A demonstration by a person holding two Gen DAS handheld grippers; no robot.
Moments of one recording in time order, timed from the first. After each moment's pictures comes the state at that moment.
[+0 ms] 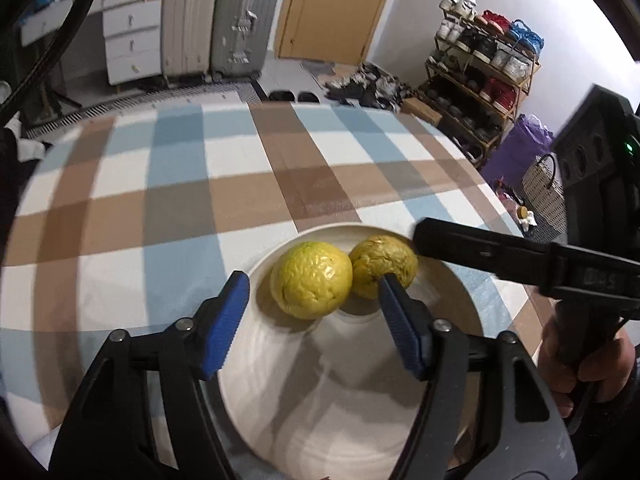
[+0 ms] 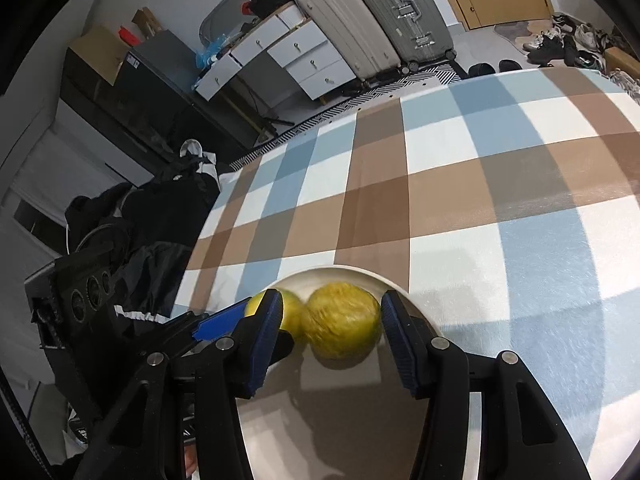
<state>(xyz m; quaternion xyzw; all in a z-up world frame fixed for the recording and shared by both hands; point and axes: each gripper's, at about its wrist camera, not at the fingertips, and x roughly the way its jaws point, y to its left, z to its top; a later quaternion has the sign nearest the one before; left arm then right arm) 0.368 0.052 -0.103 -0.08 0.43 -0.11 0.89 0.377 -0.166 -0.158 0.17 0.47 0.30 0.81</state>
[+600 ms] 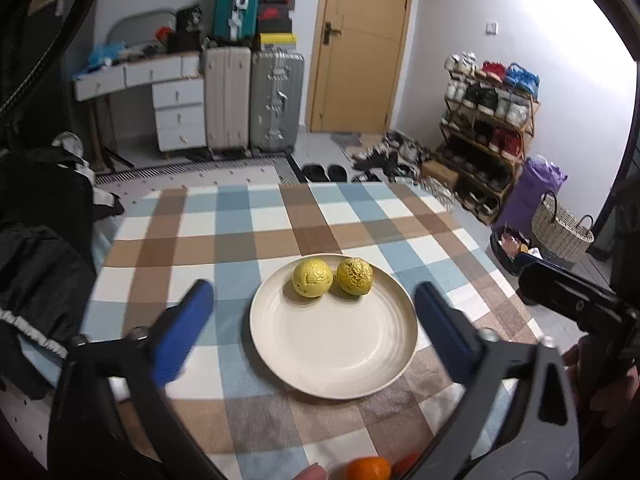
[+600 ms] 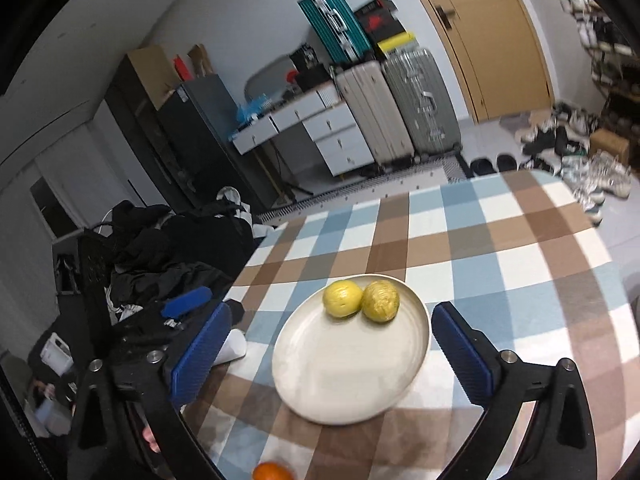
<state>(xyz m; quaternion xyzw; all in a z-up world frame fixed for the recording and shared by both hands) 0.201 0.035 0.011 -0.05 0.30 -0.03 0.95 0.221 -0.225 -0.055 0.14 0.32 0.30 0.89</state>
